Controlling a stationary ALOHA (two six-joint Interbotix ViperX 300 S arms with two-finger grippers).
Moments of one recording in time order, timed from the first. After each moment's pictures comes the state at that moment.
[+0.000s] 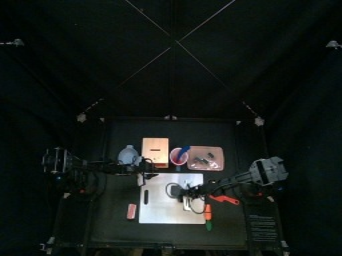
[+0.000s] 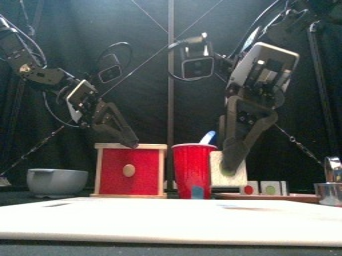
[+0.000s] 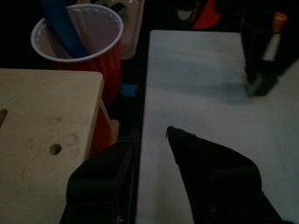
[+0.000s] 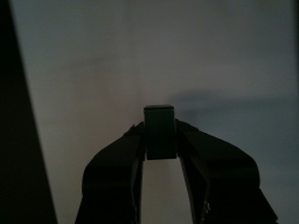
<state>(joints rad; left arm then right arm) 0.14 -0.13 0.99 0.05 -0.39 0.01 0.02 -0.08 0.67 -0.12 0.45 0.38</state>
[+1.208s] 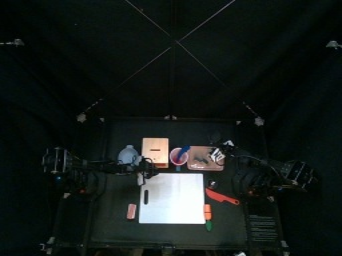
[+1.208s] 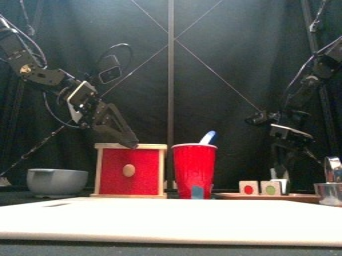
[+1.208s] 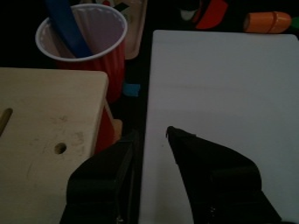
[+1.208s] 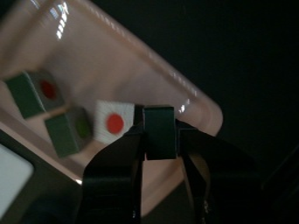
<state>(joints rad) 0.15 -0.13 0.99 0.05 -0.39 0.01 -0.70 -0.33 1.01 -0.22 0.43 0.38</state>
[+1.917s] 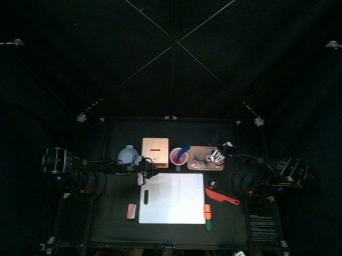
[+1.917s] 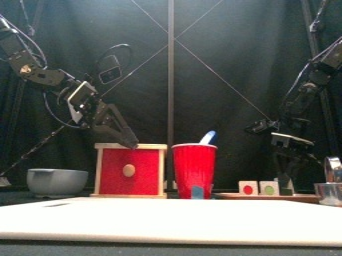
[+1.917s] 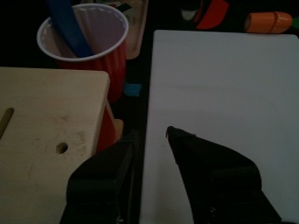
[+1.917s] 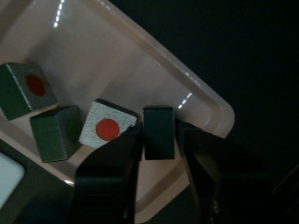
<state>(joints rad) 0.16 -0.13 0.99 0.05 -0.39 0.01 -0.71 -0.25 1.01 -0.22 0.39 0.38</state>
